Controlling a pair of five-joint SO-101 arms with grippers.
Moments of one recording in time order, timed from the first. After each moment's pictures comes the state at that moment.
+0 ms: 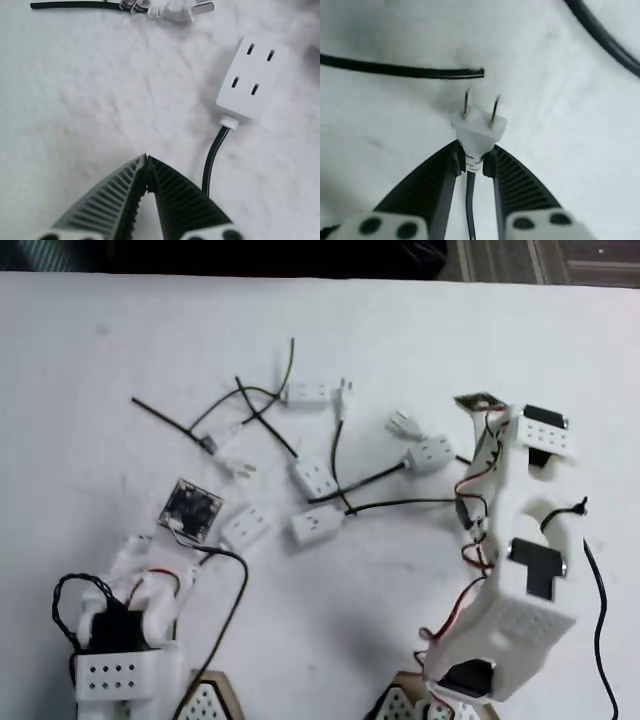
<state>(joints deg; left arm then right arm) -8.9 -87.5 88.0 64.3 -29.8 14.8 16.7 6.3 83.3 38.5</state>
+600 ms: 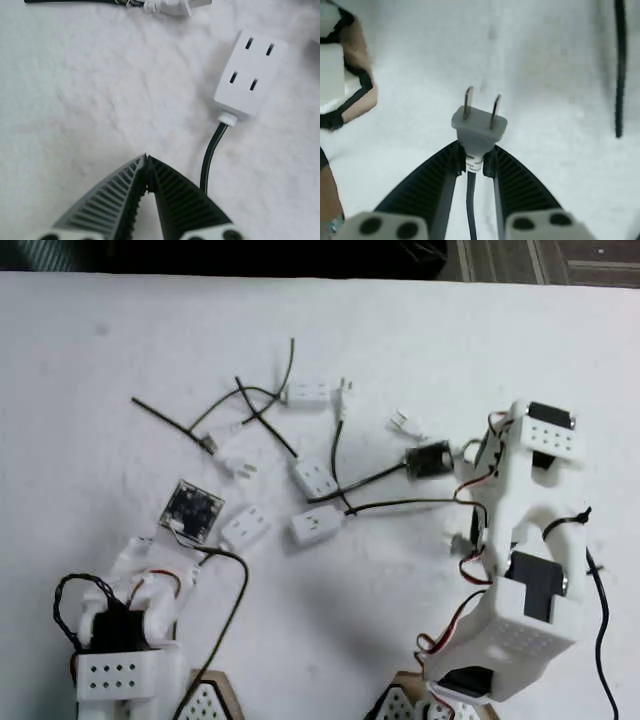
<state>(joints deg) -8.9 -87.5 88.7 64.3 -29.8 14.5 11.8 9.1 96.6 110.1</state>
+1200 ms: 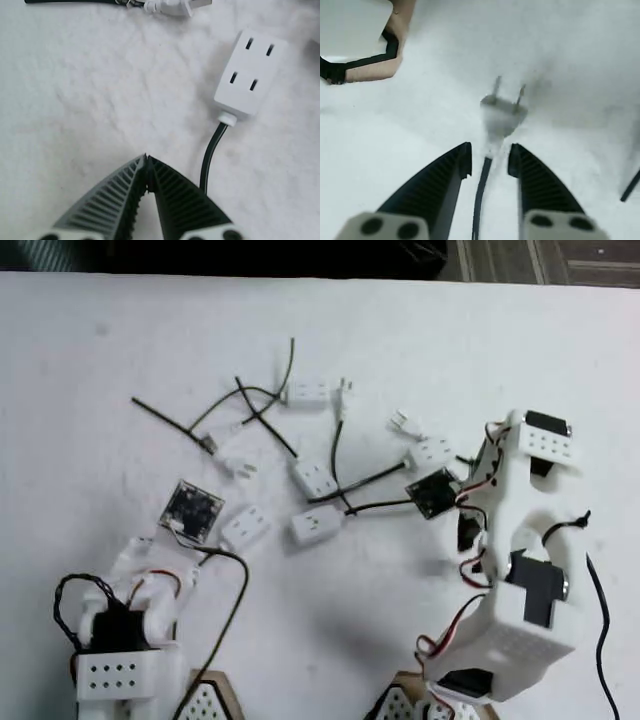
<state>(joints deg) -8.9 -87.5 88.8 64.3 -29.8 14.9 9.5 12.3 97.0 126.6</state>
